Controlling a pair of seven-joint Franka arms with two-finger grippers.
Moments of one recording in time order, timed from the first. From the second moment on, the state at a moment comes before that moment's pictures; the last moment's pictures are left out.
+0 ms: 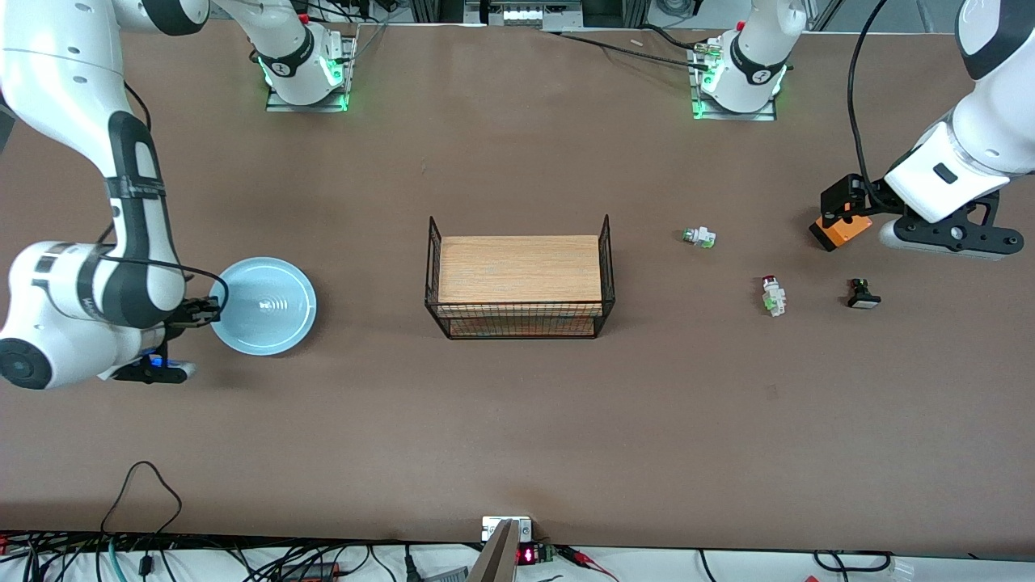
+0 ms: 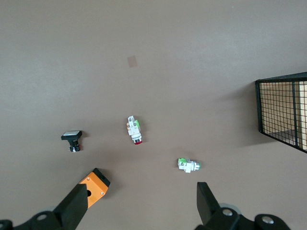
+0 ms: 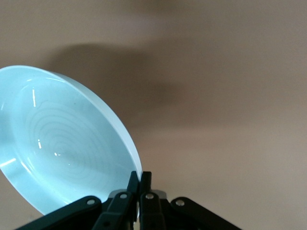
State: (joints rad) left arm -0.01 0.06 -0.10 -1.62 0.02 1.63 0.02; right arm 0.03 0.73 -0.11 -1.23 0.04 1.45 -0.02
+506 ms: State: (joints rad) left arm -0.01 0.06 -0.11 -1.62 0.02 1.63 0.02; right arm 0.05 0.54 -0.10 -1.17 0.04 1.14 0.18
